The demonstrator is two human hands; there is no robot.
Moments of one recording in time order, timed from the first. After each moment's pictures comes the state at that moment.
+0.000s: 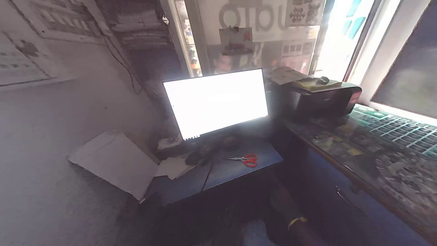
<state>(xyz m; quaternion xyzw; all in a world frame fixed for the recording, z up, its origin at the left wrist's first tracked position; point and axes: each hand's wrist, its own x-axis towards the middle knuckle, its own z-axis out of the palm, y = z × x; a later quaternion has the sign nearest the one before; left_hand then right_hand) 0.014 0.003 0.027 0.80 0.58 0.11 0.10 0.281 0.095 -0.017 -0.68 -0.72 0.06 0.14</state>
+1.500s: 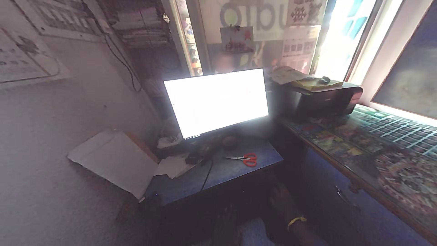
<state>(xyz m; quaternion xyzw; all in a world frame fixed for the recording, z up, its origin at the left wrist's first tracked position) -0.002 0.009 -0.031 0.80 0.58 0.16 0.03 0.282 0.098 -0.021 -0.68 -0.71 0.03 0.18</state>
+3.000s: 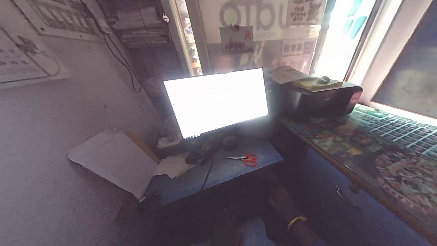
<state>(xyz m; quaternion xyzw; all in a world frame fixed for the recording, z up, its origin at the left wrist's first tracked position) -0.001 0.008 -0.026 0.80 0.57 0.17 0.03 0.281 0.097 -0.018 -0.66 -0.73 0.05 0.16</state>
